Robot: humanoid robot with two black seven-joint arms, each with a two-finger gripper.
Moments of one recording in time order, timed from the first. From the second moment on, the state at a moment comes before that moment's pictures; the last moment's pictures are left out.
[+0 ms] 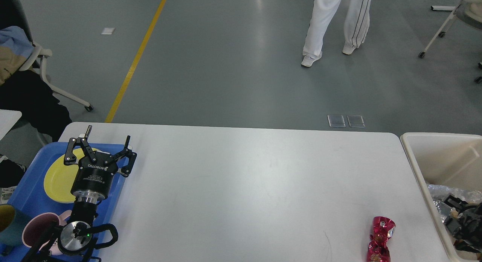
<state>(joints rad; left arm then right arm) -0.16 0.08 -1.48 -0.93 0.17 -0.55 -0.19 0.59 -0.35 -1.10 0.07 0.25 -0.08 -0.20</state>
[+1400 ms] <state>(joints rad) -0.16 0.08 -1.48 -0.93 0.17 -0.55 -0.19 1.92 -0.33 -1.16 0.98 -0.04 0.86 -0.21</state>
